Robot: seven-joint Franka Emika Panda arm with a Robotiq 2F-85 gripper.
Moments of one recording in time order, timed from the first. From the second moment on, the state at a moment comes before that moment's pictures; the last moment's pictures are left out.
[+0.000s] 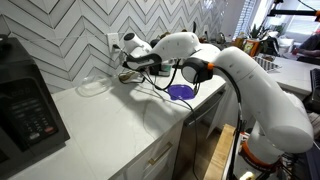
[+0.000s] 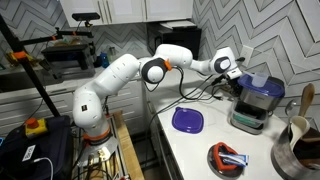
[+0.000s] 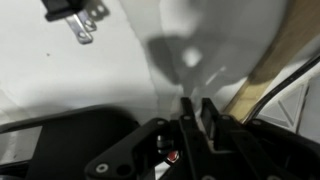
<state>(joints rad) 0.03 0.96 -0.27 -0.92 -0.33 2.17 1.38</state>
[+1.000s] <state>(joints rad) -0.09 0.62 -0.12 -1.05 0.03 1.68 1.03</state>
